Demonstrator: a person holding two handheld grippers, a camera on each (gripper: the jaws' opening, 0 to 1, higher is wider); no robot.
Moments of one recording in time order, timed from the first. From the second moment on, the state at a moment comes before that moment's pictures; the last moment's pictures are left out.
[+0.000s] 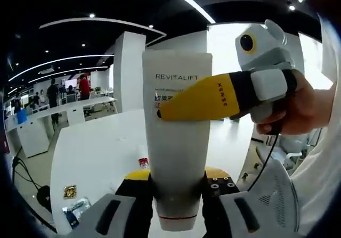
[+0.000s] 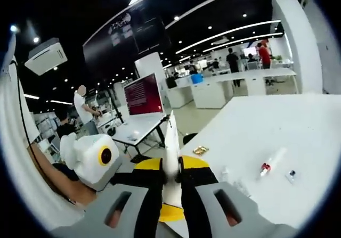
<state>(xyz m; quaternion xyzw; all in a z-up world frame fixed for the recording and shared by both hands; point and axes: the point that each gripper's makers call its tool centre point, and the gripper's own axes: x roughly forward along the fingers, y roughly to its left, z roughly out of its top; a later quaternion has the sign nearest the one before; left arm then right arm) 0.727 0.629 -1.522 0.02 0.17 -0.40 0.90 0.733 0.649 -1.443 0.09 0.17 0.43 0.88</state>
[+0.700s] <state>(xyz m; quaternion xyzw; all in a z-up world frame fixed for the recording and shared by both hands) 0.663 0.611 -1.499 -0.08 0.17 -0.66 0.73 0.673 0.649 -1.424 0.03 0.14 0.66 0.74</state>
